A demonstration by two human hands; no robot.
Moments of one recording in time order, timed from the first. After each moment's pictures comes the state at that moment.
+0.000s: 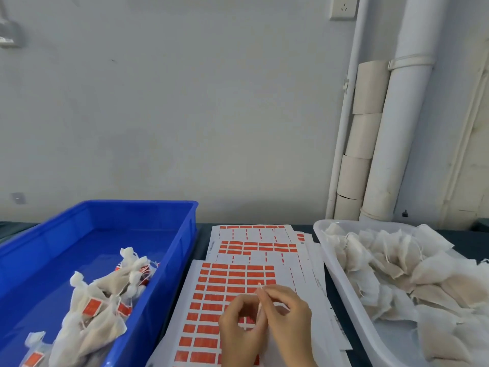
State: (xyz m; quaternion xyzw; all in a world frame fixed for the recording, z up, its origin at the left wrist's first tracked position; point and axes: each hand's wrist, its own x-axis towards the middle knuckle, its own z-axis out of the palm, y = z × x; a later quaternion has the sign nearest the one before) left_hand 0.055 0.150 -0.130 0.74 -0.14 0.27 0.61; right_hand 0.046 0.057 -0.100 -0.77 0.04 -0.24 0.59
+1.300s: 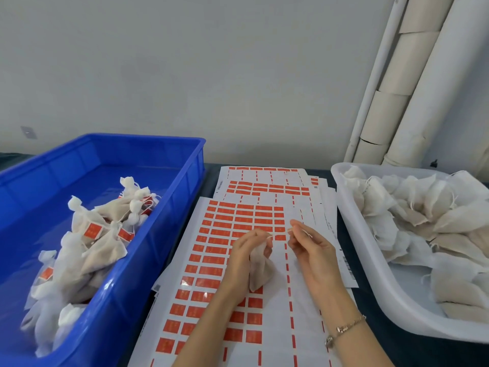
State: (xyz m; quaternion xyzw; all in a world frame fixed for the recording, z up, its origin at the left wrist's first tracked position) left_hand 0.057 0.152 -0.118 0.66 -0.02 -0.01 0.75; right_hand 0.052 0.016 -0.109 -0.53 0.08 -0.07 0.84
